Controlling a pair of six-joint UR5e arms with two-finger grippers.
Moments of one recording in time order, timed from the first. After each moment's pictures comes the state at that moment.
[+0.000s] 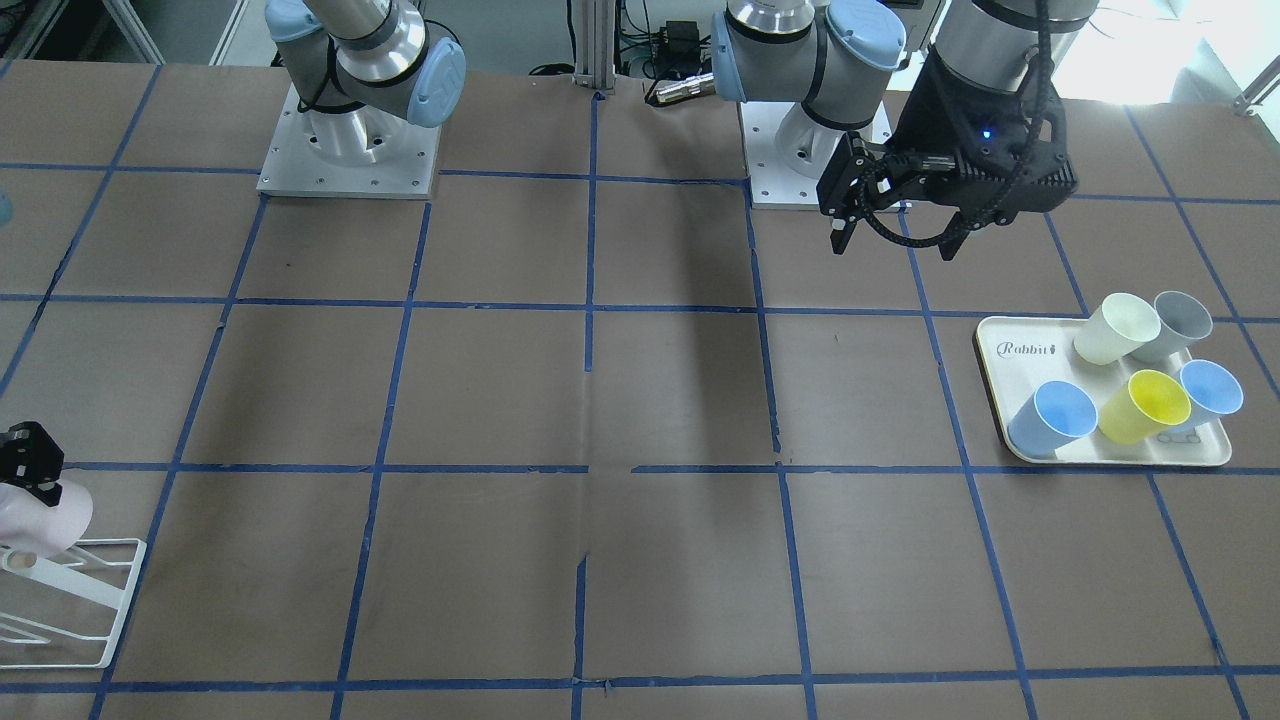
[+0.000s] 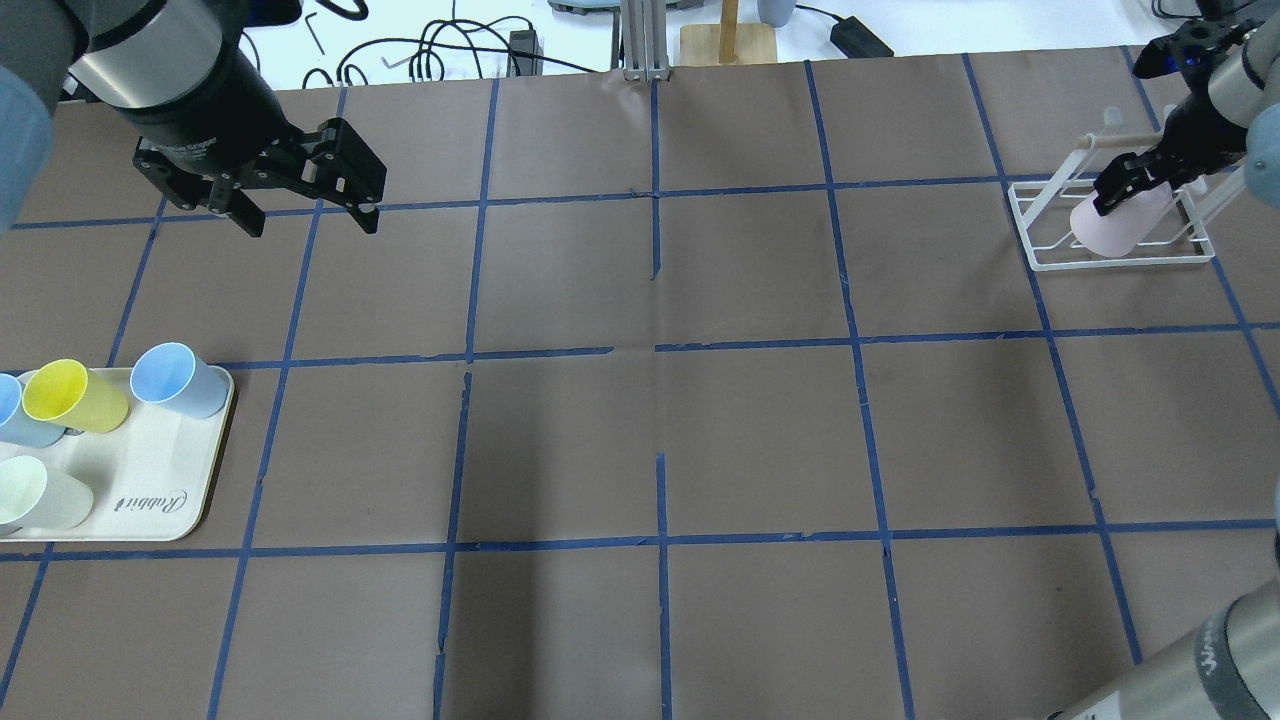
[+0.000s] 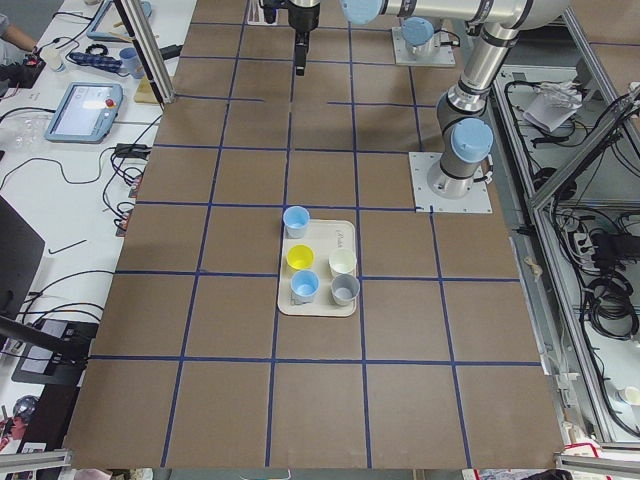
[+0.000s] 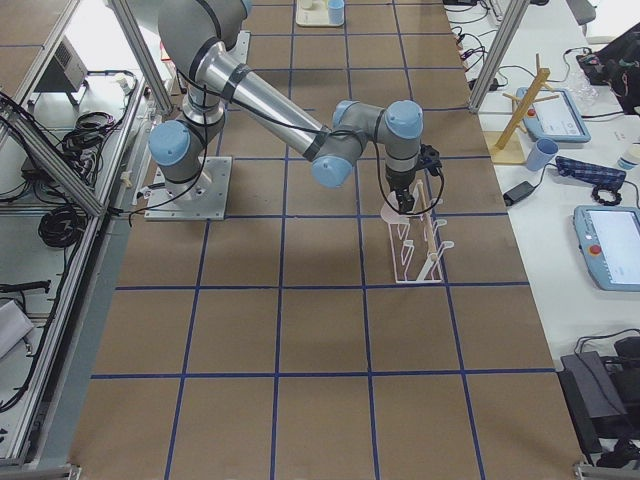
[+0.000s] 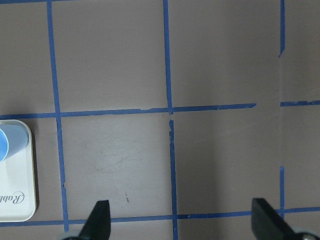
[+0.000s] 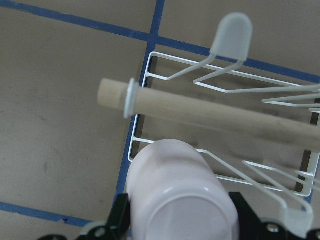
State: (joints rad) left arm -1.54 -1.54 -1.55 -1.56 1.55 0.06; right arm 1.11 -1.19 1.60 -2.12 -1.52 -0.70
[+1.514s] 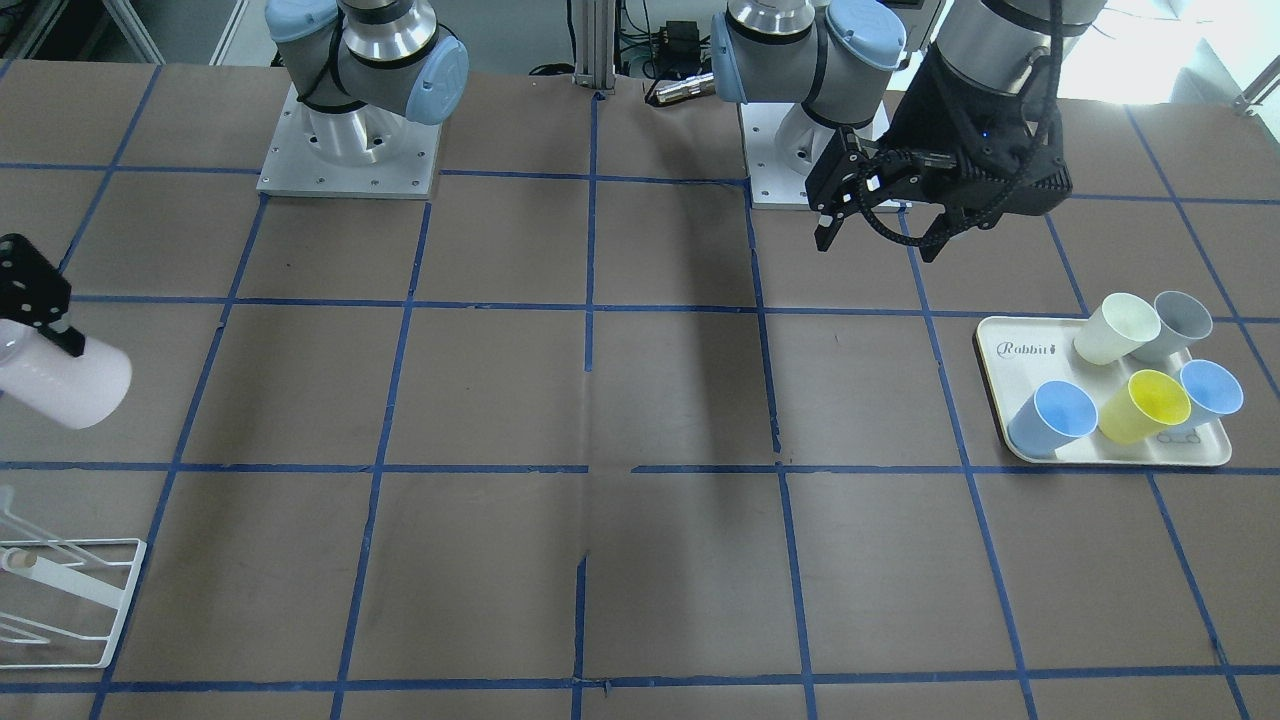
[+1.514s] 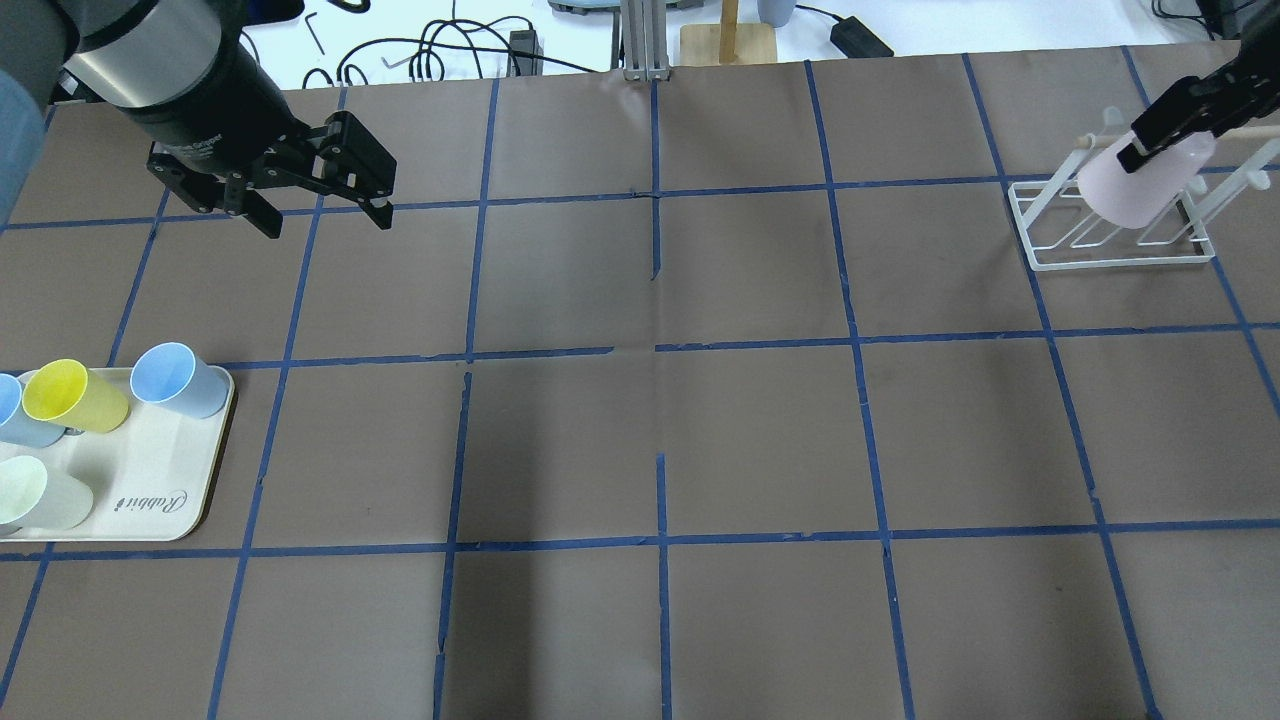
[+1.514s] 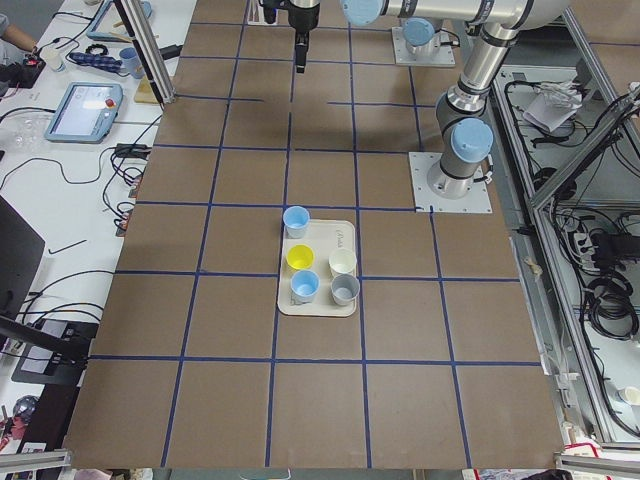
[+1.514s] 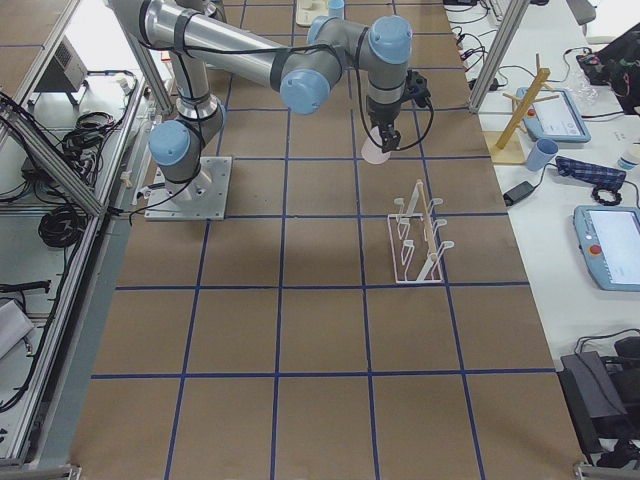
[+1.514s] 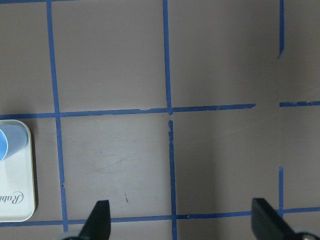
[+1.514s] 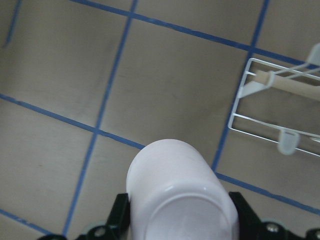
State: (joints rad) left arm -1.51 -1.53 -1.56 -1.57 1.44 0.06; right arm 1.13 -1.45 1.50 -1.60 -1.30 -0.77
